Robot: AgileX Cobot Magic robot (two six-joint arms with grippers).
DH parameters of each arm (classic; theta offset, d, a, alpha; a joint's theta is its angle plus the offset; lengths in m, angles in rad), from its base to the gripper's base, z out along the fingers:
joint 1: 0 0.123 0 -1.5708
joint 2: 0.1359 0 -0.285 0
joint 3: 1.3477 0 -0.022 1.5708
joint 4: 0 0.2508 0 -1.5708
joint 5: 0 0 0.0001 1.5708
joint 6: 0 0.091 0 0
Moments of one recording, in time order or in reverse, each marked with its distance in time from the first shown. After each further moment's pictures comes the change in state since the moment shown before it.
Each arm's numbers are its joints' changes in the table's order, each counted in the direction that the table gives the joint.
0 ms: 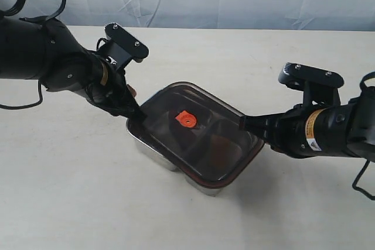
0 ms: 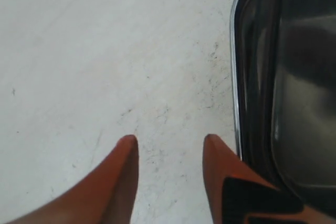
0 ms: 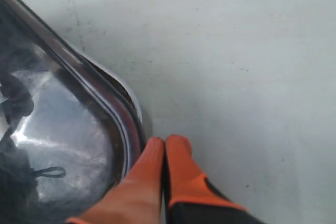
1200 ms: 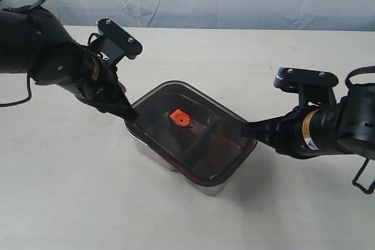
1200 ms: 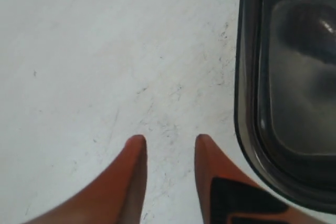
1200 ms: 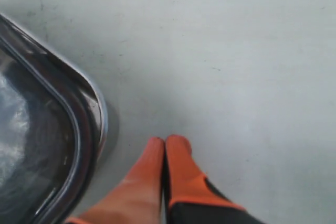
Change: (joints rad) left arm 0.000 -0.064 0.000 -0.016 0.095 0.045; right arm 0.000 0.030 -0.026 -0.026 0.089 -0.050
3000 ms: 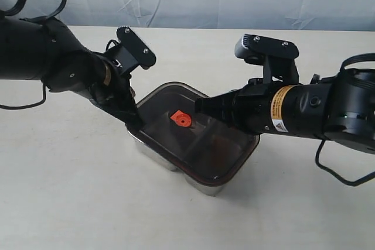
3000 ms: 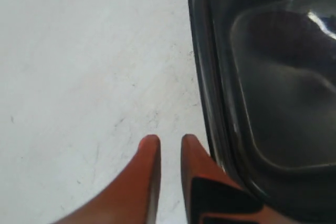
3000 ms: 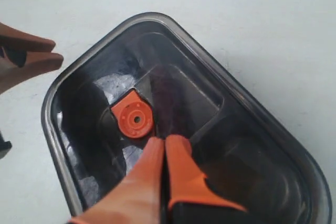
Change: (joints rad) left arm -0.015 0.049 -0.002 -0.037 -0.095 0.159; right arm 0.112 -0.022 -0.080 0.000 -0.267 -0.022
